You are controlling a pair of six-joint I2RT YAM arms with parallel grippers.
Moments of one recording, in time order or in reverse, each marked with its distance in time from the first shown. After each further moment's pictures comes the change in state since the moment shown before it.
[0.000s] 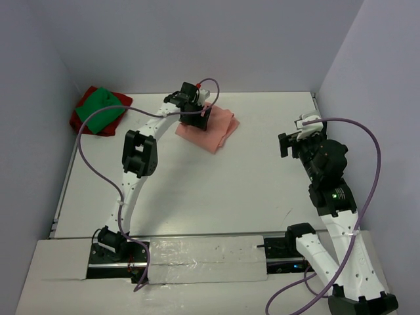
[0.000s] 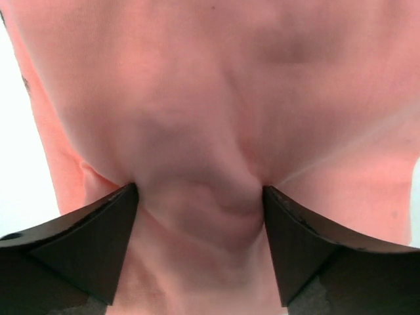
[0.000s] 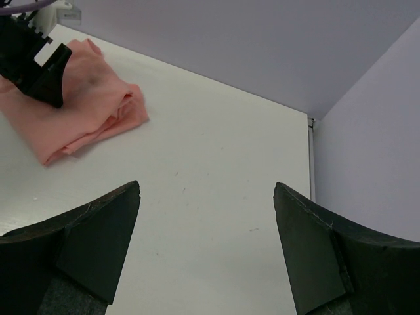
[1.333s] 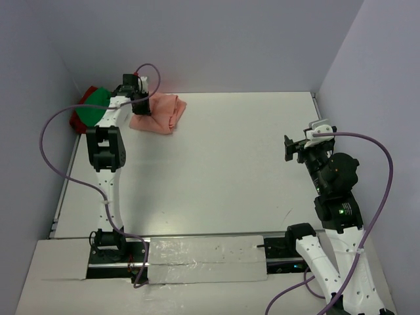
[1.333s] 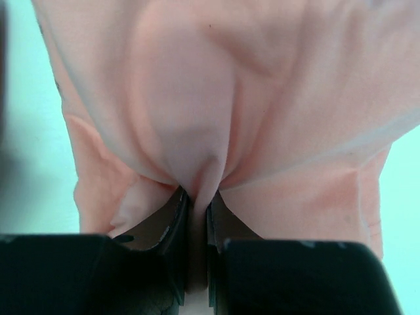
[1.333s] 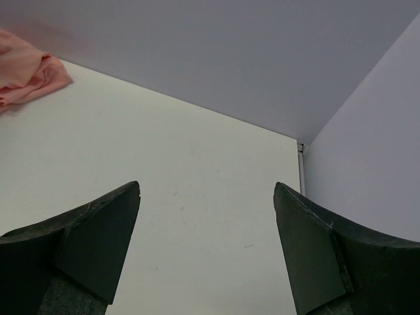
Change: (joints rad) left arm 0.386 -0.109 -0.165 0.123 -0.023 -0.030; right arm -0.011 -0.113 0.000 -0.001 -0.027 0.005
